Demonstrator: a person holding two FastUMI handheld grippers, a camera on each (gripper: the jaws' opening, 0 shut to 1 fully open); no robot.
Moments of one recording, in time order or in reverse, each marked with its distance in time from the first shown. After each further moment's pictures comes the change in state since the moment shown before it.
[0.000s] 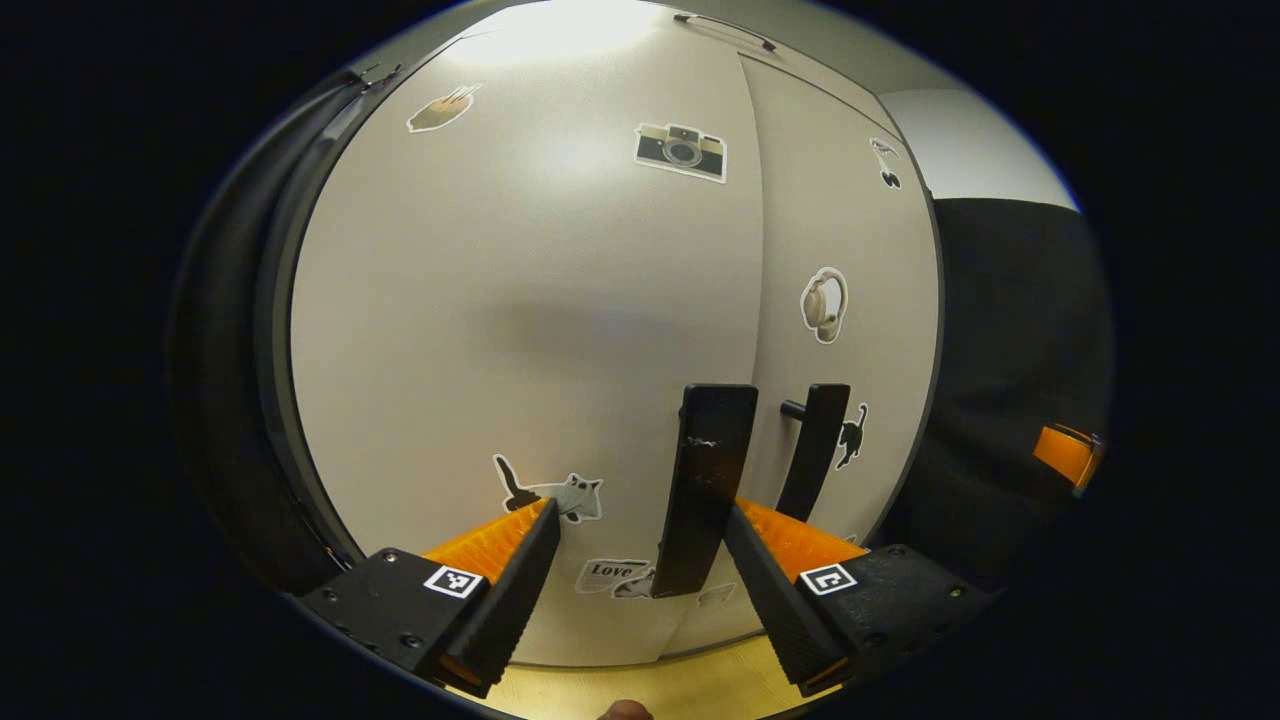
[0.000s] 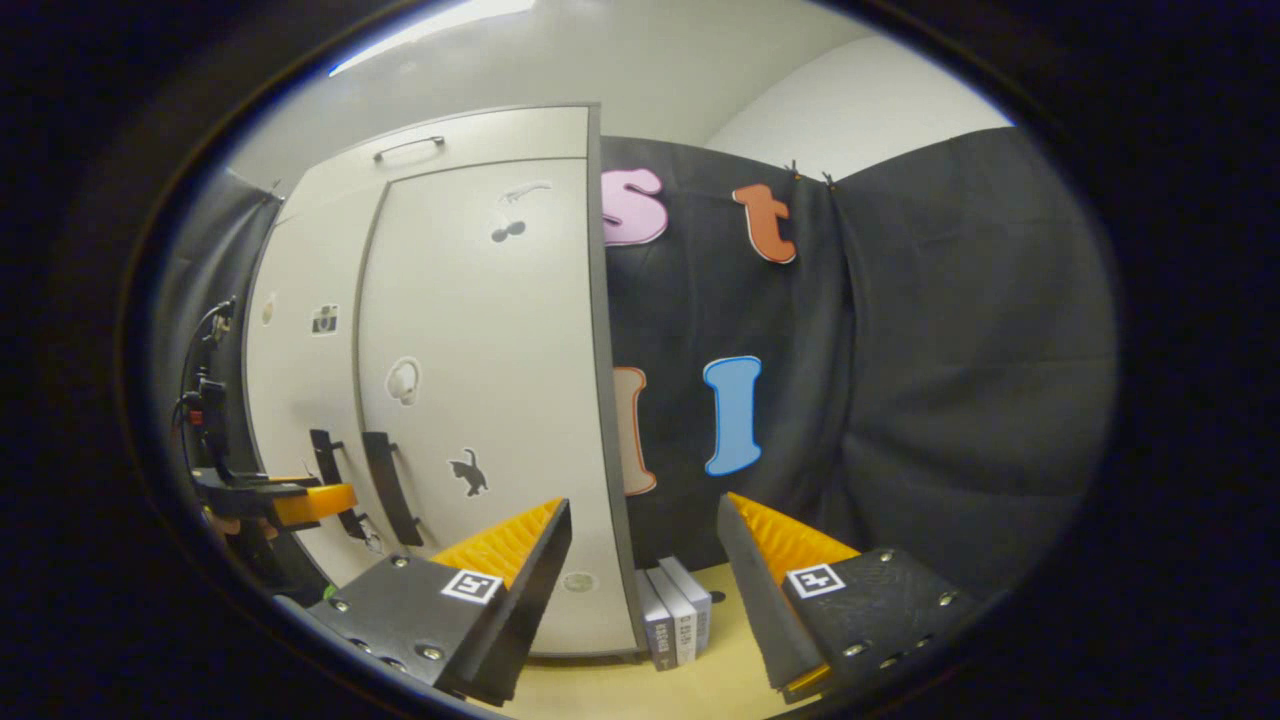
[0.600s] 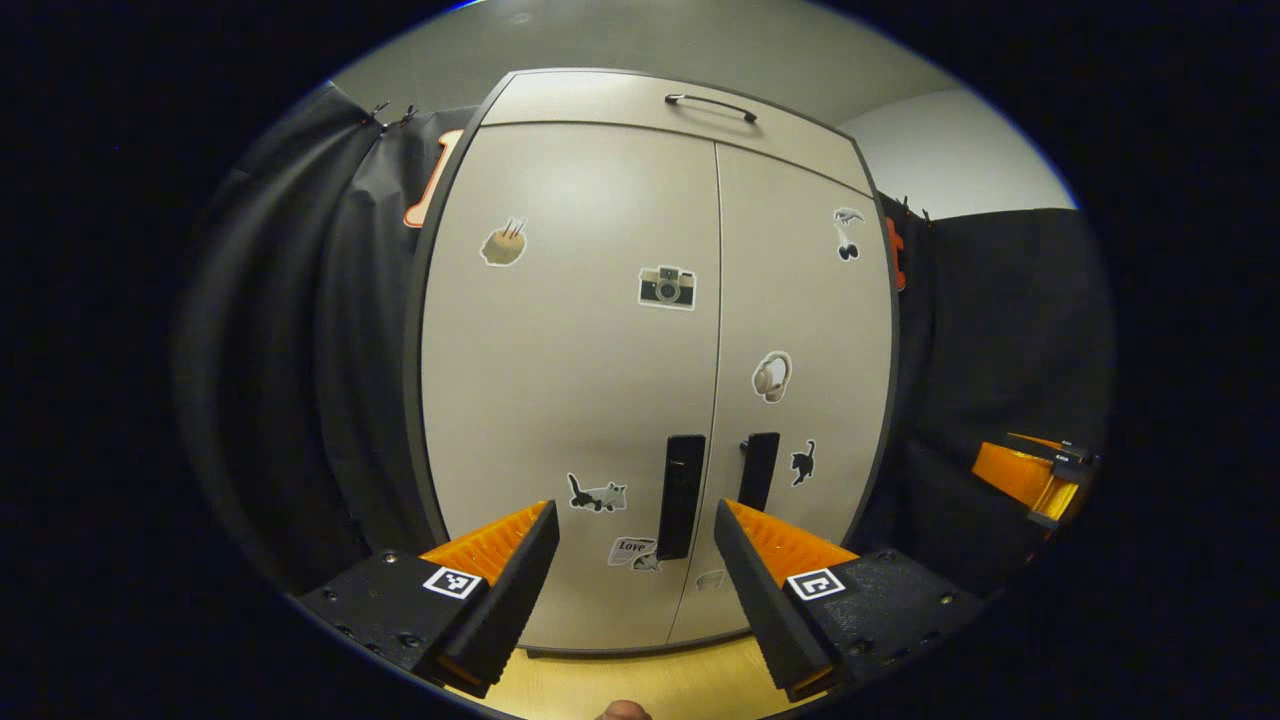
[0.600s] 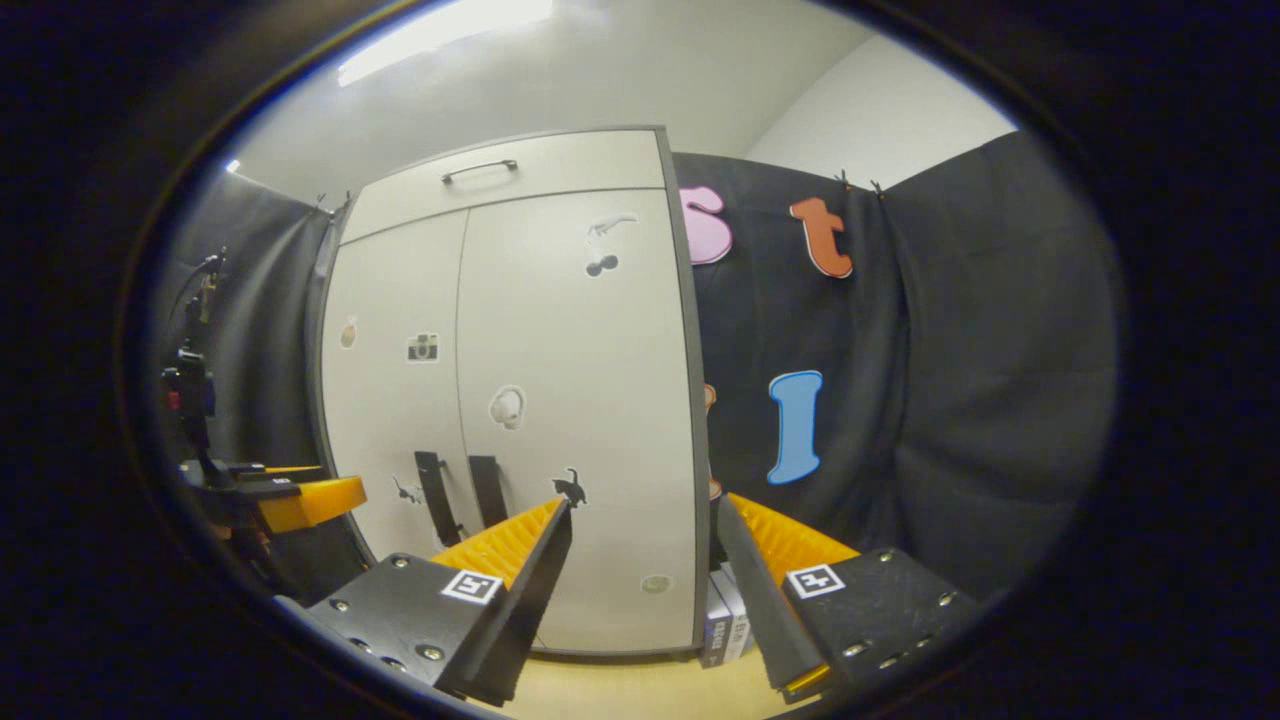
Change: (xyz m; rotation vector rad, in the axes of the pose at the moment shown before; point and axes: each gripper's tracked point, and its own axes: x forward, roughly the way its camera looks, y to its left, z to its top) left arm -0.117 -0.006 0.052 0.039 -0.113 0.075; right arm -0.039 0.064 0.030 0.009 -0.020 0.163
